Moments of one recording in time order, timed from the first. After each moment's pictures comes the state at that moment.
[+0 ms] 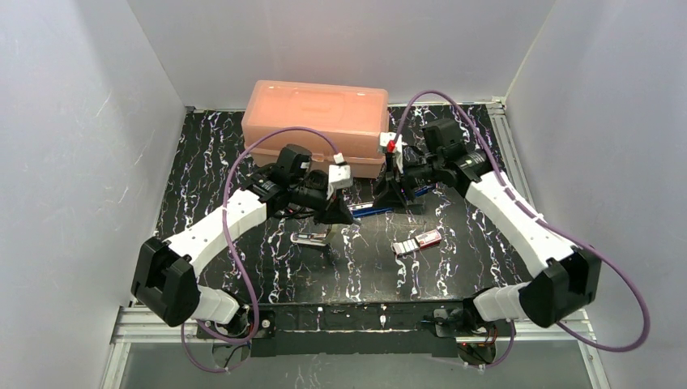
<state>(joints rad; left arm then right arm) -0.61 1.38 1.08 -0.48 0.94 0.52 0.50 1.38 1.28 -0.75 -0.97 -0.52</state>
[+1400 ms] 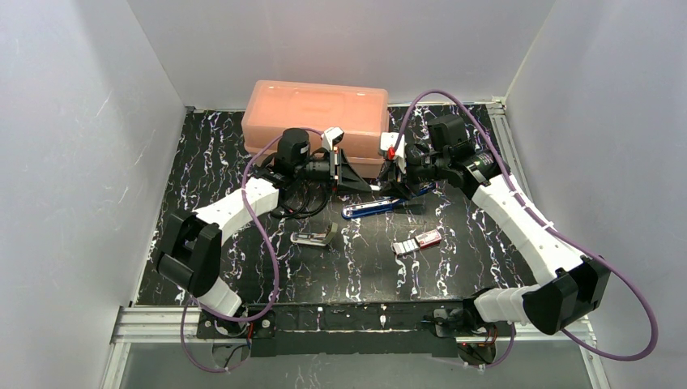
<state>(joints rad) -0.53 1.58 1.07 0.18 0.99 -1.18 0.51 1.30 1.33 -0.75 -0.78 -0.70</state>
